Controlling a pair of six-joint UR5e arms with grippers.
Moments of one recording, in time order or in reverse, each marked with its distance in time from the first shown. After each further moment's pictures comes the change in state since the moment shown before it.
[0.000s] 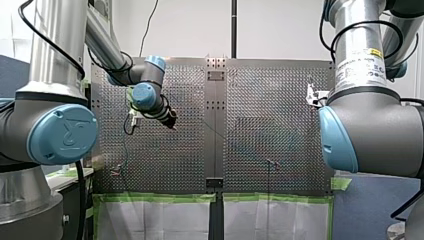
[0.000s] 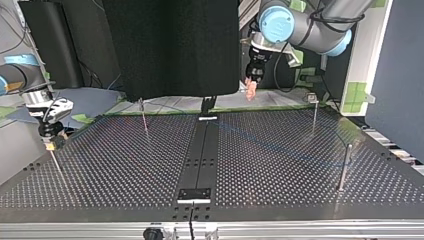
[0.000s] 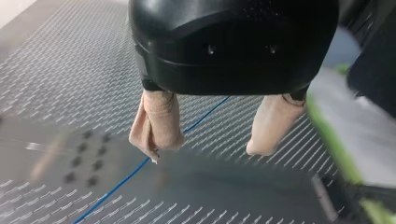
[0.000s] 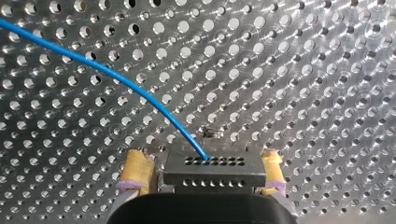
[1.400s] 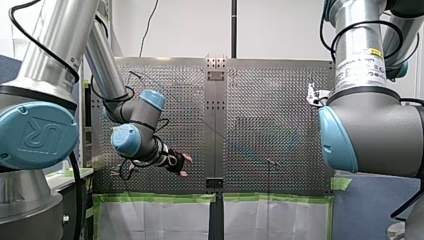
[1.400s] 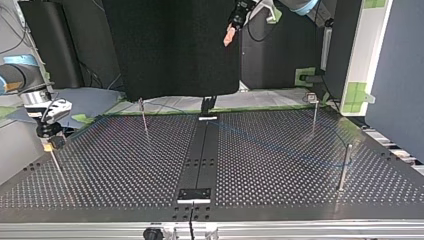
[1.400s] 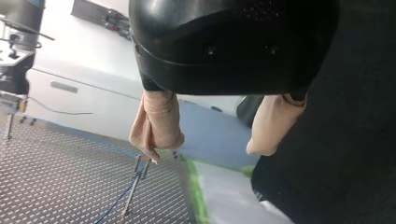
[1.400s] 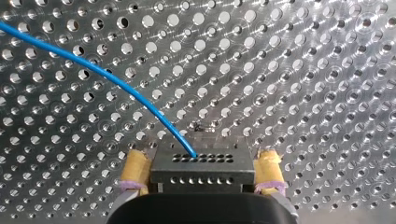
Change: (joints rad) left arm -0.251 -0.161 -0.328 0.385 0.013 0.009; right arm -0.004 0.000 0.000 -0.024 0.000 0.006
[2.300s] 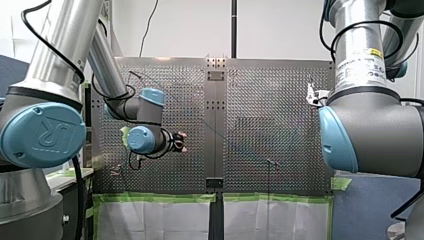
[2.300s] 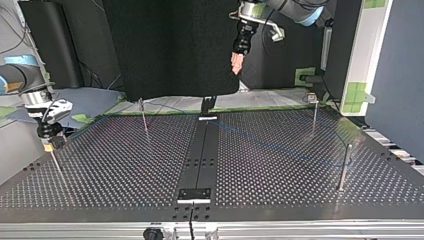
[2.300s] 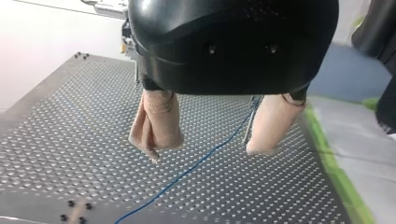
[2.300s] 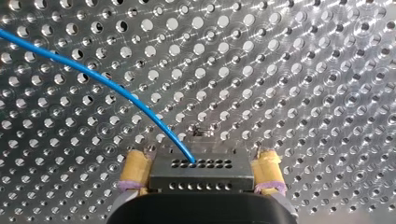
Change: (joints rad) left arm 0.087 0.000 0.062 0.238 -0.102 -0.090; right arm 0.003 0.000 0.000 -0.004 0.000 0.000
